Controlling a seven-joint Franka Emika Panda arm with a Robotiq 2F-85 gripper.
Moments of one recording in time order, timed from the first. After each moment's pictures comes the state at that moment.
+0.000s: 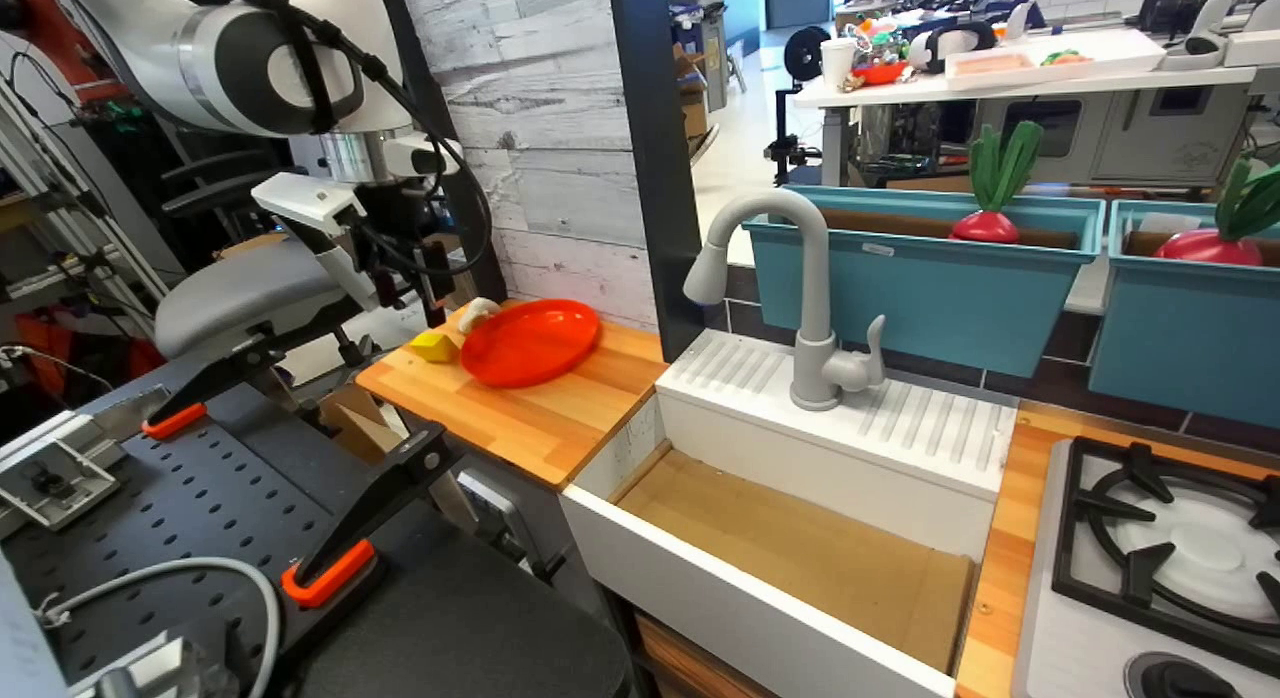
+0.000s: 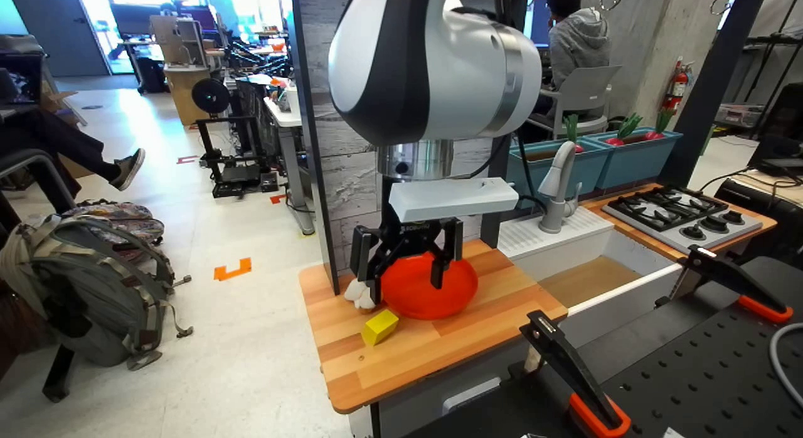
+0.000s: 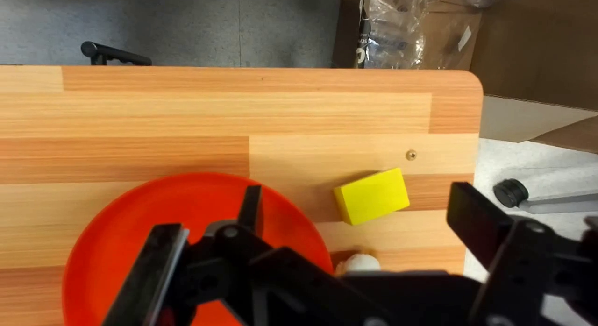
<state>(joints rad) 0.23 0.75 0.11 -2.02 0.12 2.66 0.13</state>
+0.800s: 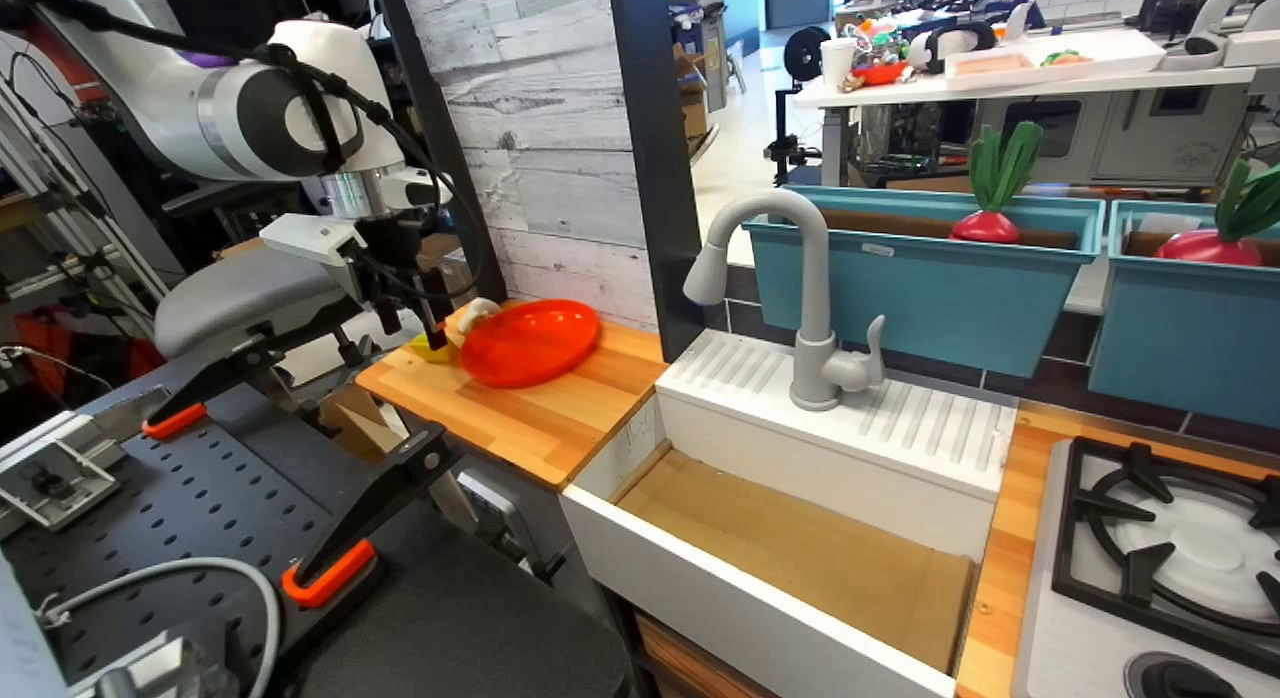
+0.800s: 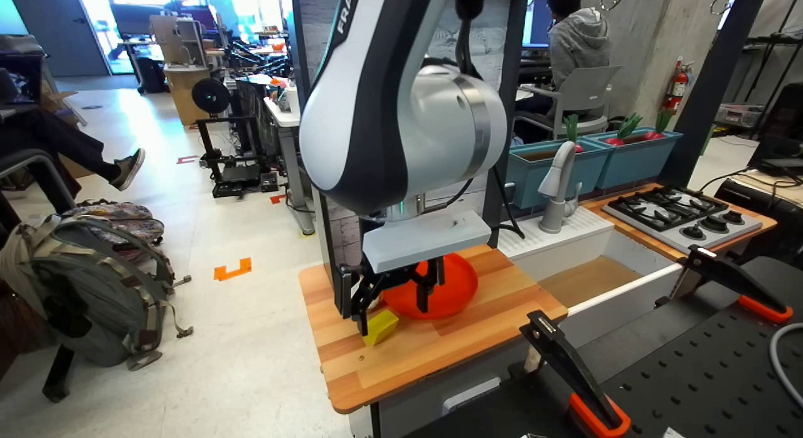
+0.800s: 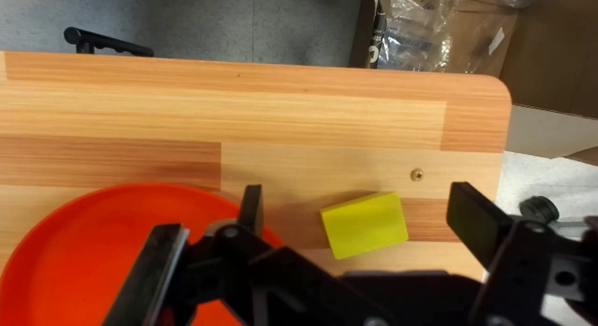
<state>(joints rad) 0.34 0.86 0.06 -1.93 0.05 2.69 0.22</state>
